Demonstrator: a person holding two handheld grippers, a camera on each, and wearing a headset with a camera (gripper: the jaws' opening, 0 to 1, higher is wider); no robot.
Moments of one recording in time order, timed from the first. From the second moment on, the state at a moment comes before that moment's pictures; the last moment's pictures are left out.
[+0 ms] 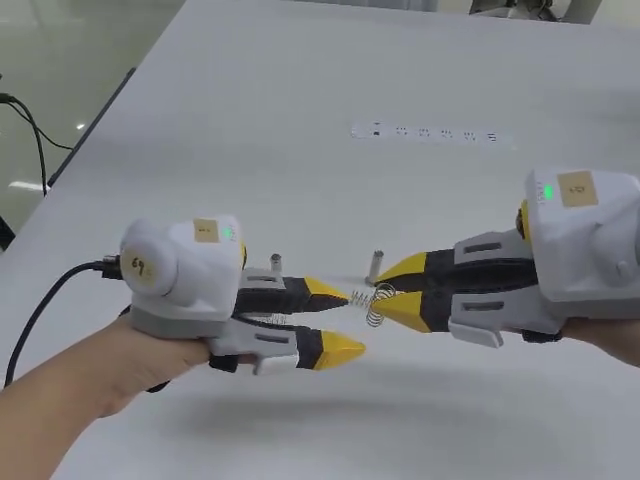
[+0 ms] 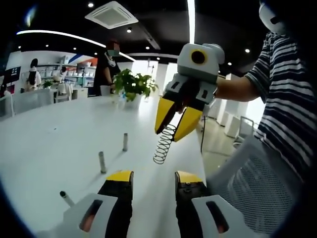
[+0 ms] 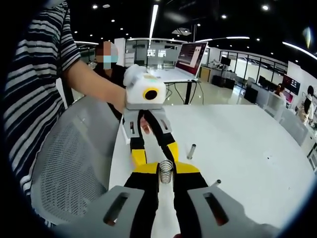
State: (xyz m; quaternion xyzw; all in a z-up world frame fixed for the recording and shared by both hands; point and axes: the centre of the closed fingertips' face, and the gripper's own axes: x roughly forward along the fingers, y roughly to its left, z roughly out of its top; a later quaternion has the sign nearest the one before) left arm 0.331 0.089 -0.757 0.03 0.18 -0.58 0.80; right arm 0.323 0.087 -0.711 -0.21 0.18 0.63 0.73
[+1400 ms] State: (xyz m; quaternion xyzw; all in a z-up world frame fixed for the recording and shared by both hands) left arm 0.358 0.201 -0.781 0.03 0.21 -0.43 0.88; right arm 0.361 0.052 -0.725 -0.21 0.20 0.56 0.78
